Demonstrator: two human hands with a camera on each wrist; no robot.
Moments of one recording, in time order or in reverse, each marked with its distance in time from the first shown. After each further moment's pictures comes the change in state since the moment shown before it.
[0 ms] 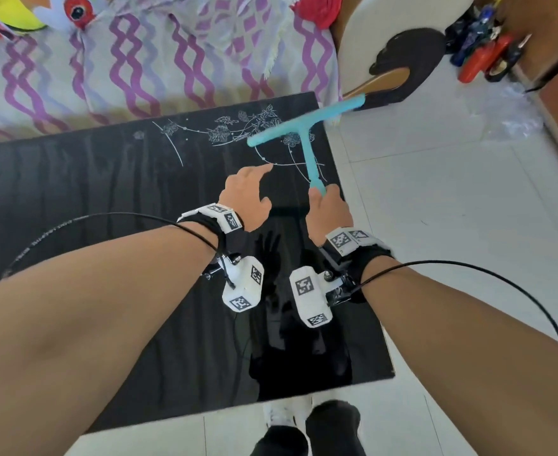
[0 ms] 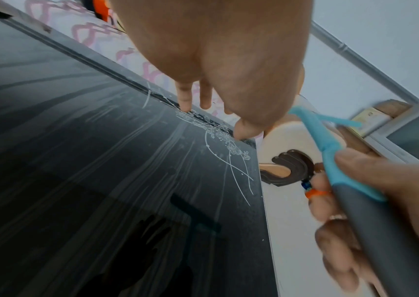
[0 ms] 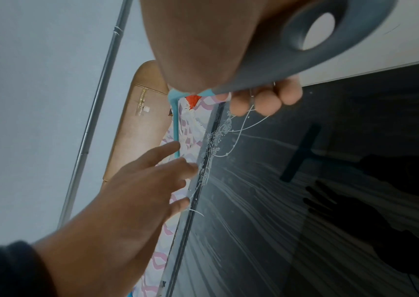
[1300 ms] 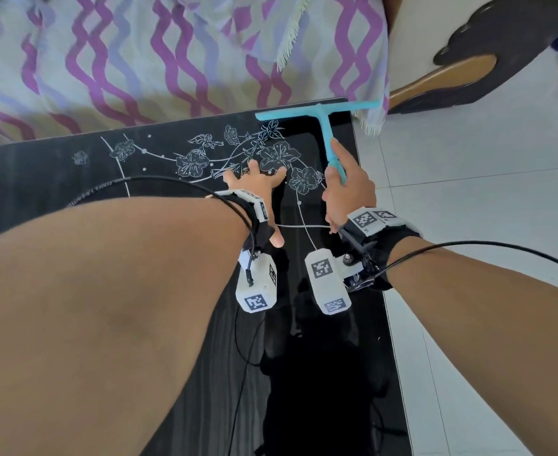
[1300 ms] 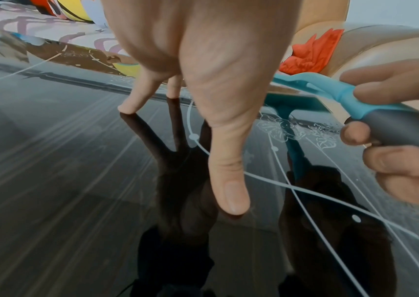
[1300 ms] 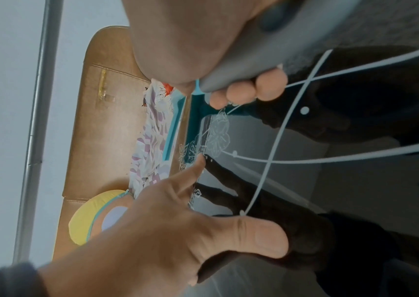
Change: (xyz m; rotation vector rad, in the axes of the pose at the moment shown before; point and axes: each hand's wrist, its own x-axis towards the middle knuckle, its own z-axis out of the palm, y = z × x) left_hand 0.294 -0.034 0.070 0.617 -0.336 -0.192; right_hand 0.321 0.023 0.084 0.276 -0.038 -0.118
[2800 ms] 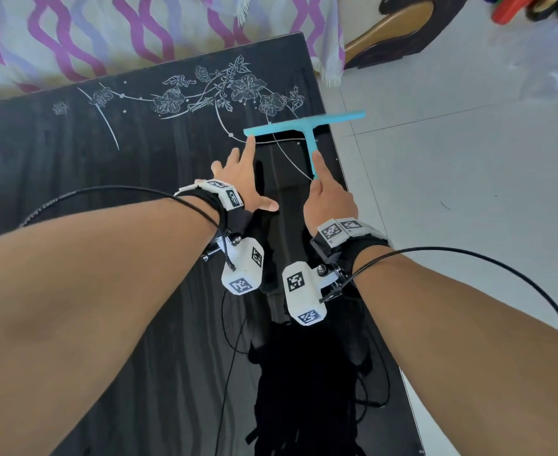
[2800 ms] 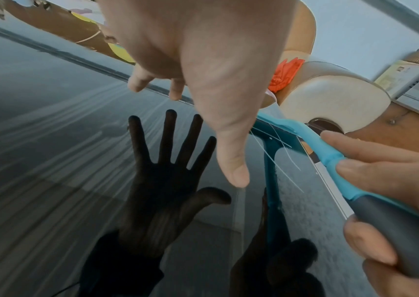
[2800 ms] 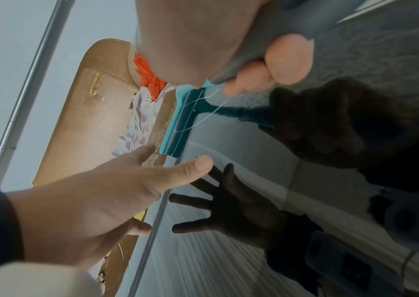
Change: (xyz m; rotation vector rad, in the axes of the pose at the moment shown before) left_hand -0.105 0.018 0.095 -0.399 0.149 0.021; right_hand -0.190 0.047 -0.023 -0.356 -0.006 0.129
